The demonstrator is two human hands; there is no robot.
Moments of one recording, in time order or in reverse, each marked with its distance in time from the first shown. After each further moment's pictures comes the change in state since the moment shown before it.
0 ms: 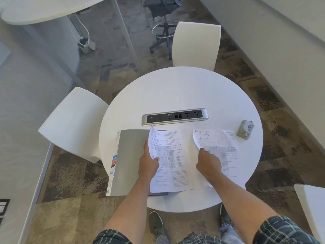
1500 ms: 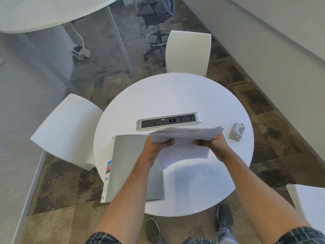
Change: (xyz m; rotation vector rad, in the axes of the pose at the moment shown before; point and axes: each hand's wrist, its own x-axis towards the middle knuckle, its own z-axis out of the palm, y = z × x) left_hand 0.015 0.098 -0.005 -0.535 -0.238 0.080; right_hand 0.011 0.050 -0.088 1.537 0.046 -0.342
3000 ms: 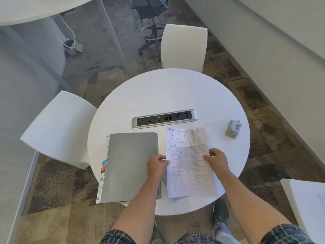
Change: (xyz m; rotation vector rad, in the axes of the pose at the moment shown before) left_hand -0.003 -0.106 0.020 0.386 0.199 -0.281; right_hand -0.026 0.100 -0.023 -0.398 0.404 0.413
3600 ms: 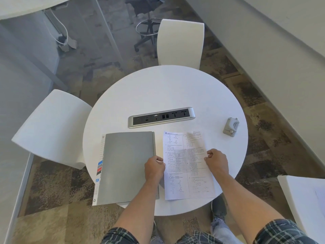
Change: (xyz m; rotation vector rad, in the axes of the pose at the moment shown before) left_hand 0.003 -0.011 0.008 0.171 0.061 -0.008; right_hand 0.015 0.018 0.002 -0.385 0.122 -0.001
